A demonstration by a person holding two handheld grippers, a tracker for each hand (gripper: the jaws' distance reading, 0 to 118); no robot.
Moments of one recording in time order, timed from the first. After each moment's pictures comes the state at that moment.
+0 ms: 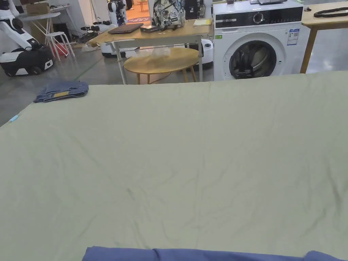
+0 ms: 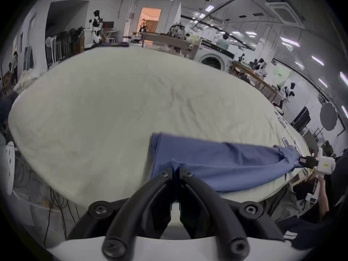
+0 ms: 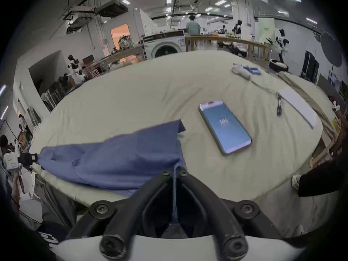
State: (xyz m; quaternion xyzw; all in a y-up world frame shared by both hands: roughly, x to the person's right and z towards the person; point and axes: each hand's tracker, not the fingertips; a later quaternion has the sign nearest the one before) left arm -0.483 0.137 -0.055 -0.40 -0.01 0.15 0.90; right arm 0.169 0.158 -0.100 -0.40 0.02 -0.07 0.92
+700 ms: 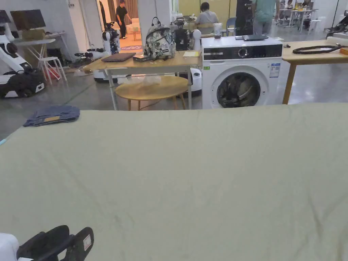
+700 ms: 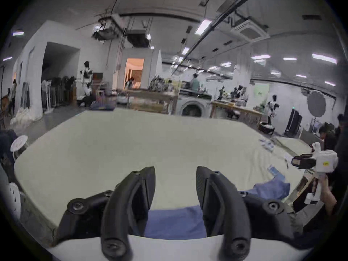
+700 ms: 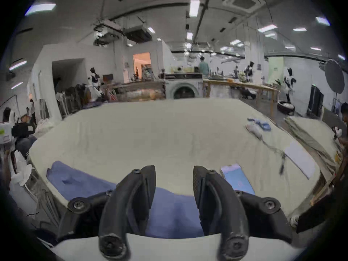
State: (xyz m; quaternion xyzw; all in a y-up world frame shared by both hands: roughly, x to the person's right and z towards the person) left arm -0.398 0.276 -0.071 -0.15 -0.07 0.08 0.98; right arm 0.097 0.249 -0.130 -0.21 0.09 -0.01 0.97
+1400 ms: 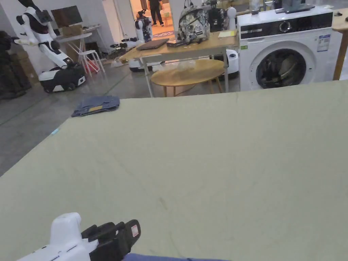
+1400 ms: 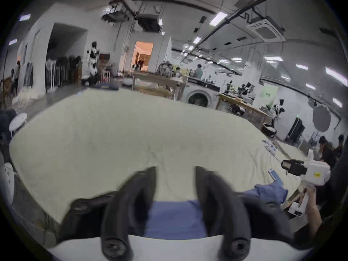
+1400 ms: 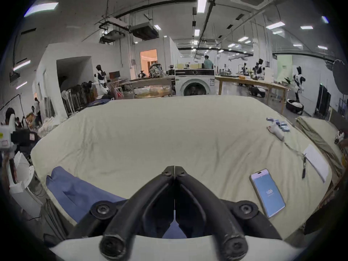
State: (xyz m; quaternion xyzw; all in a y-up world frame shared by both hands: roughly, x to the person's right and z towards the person) left arm -0.467 0.226 -0.089 -0.26 -0.05 0.18 0.95; right arm 0.066 0.209 -0.172 -0.25 0.10 -0.03 0.96
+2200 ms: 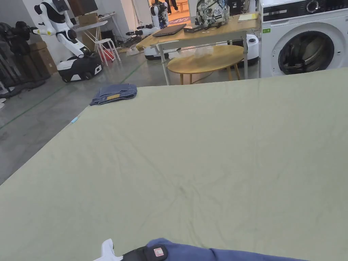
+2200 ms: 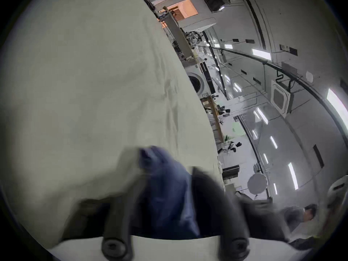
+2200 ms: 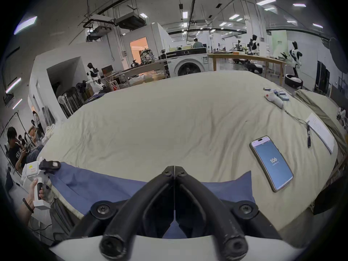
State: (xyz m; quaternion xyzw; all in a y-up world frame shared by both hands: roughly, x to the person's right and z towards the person) left arm -0.528 0.067 -0.122 -0.32 -0.13 0.50 0.79; right arm 0.089 0.187 -0.162 -0.32 0.09 -0.07 0.94
